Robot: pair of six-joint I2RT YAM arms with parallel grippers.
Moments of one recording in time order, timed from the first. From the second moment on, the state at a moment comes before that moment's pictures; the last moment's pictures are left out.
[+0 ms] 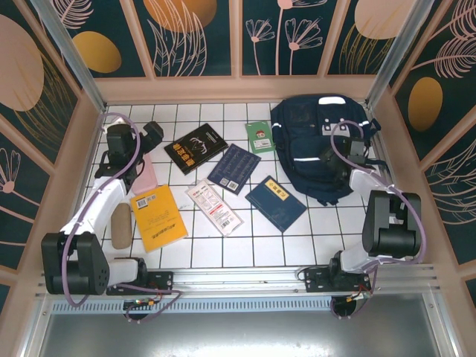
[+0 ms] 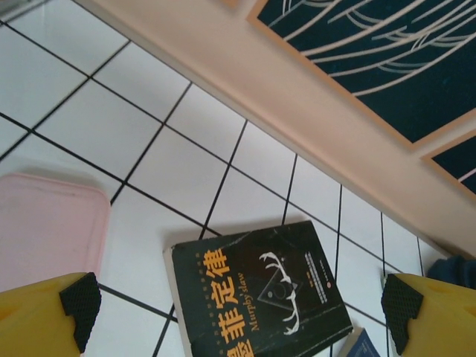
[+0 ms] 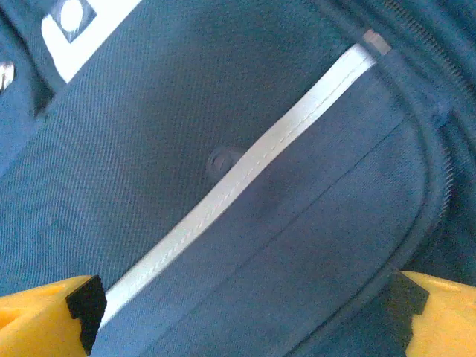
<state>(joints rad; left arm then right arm) -0.03 1.29 0.89 -0.05 -0.01 -0.66 -0.05 1.52 0.81 -0.14 0.03 0.63</state>
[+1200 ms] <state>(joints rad) -0.45 1.59 0.99 -0.07 0.08 -0.86 0.35 1.56 1.10 -0.31 0.09 0.68</state>
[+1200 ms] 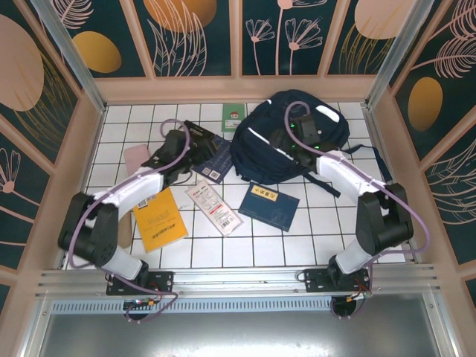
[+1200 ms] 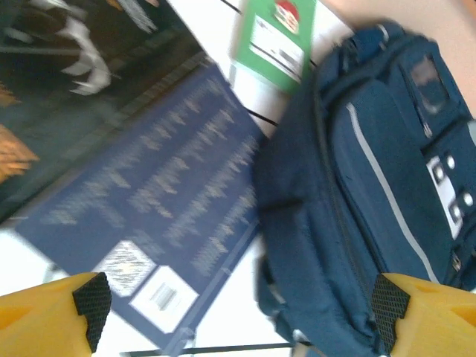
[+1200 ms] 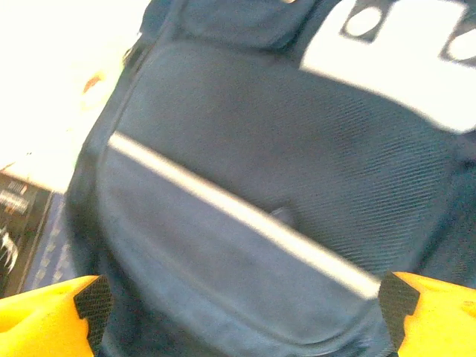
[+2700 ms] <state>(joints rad) -0.61 2.11 1.84 -0.59 0.03 -0.85 -0.06 1.53 0.78 -0.11 -0.40 0.68</state>
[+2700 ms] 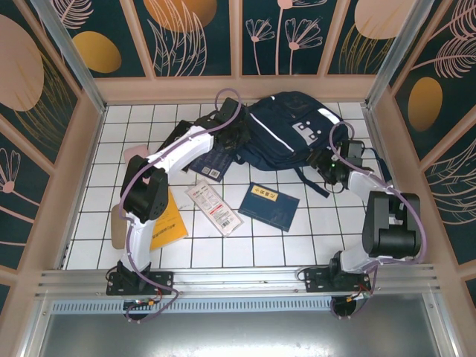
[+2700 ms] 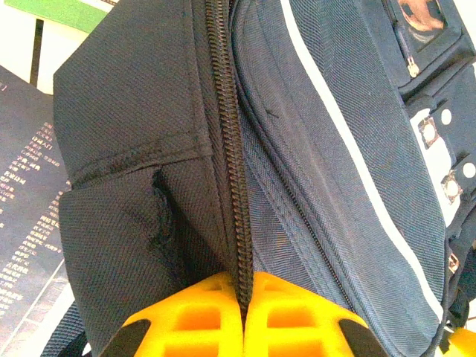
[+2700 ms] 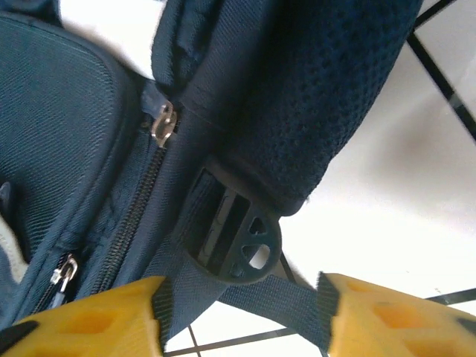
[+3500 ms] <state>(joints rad) -0.54 2.08 1.84 -0.62 0.05 -0.83 0.03 1.54 1.04 -0.28 -0.32 0.62</state>
